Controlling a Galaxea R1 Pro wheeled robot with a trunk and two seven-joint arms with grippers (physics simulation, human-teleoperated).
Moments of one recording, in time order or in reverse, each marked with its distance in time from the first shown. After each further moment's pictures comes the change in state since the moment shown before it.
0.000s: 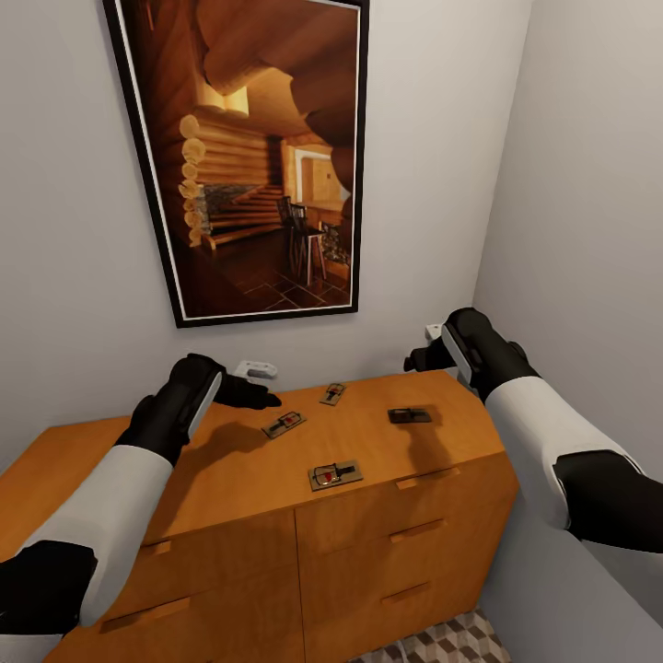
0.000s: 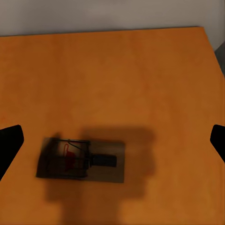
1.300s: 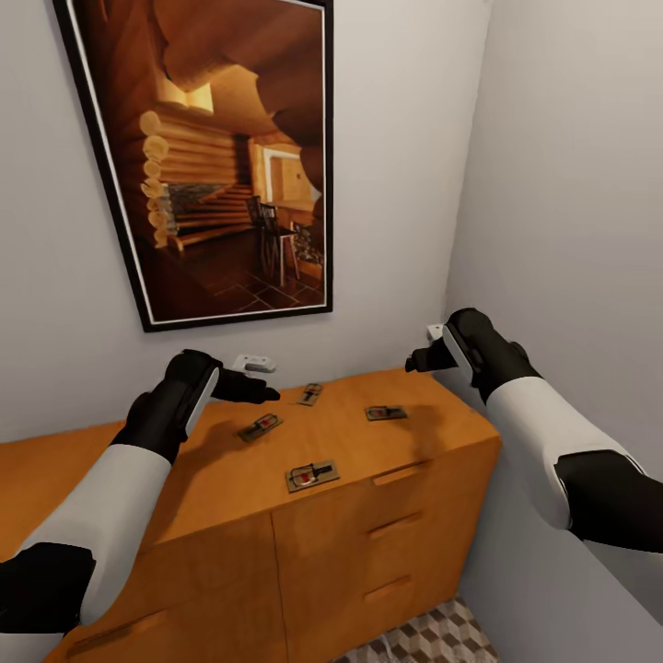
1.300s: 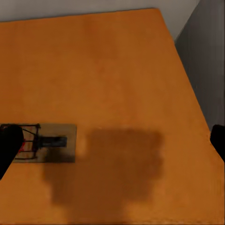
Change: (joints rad) left arm 0.000 0.000 0.019 -0.038 -0.006 0.001 0.001; right arm 0.000 -0.005 0.002 0.002 -0.001 0.000 0.000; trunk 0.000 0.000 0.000
